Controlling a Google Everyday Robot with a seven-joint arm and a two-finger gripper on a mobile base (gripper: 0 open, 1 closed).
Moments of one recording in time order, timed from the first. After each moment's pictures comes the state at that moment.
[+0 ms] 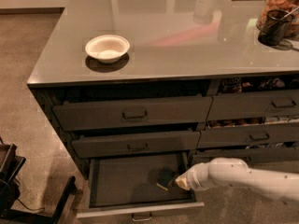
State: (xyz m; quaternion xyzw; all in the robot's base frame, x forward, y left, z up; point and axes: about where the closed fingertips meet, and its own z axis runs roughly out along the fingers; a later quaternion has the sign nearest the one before) arm 0.483 -0.143 0.409 -0.35 0.89 0.17 0.21
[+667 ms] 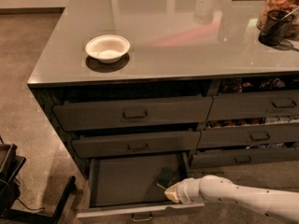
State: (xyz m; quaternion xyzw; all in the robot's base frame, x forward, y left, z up) arm 0.467 -0.103 0.320 -0.36 0.87 0.23 0.24
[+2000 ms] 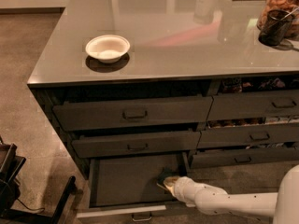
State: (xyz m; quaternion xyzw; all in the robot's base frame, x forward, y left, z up) arm 0.518 -0.101 0.300 -0.39 0.82 0.14 0.39
